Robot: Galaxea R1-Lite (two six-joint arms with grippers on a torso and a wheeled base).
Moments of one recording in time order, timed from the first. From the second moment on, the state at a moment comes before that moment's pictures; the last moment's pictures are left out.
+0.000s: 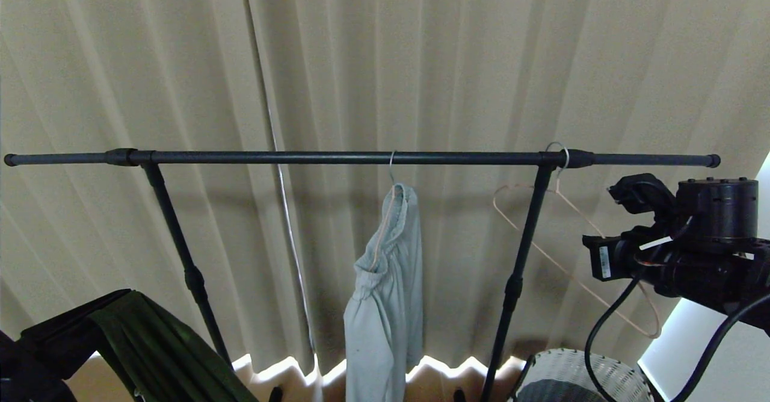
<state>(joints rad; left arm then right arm) -0.25 0.86 -0.22 -0.51 -0.08 0.21 0.17 1.64 -0.62 -0.52 -0.15 0.00</state>
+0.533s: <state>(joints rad) -0.25 0.86 -0.22 -0.51 -0.08 0.21 0.15 1.54 -0.50 -0.67 -0.15 0.00</state>
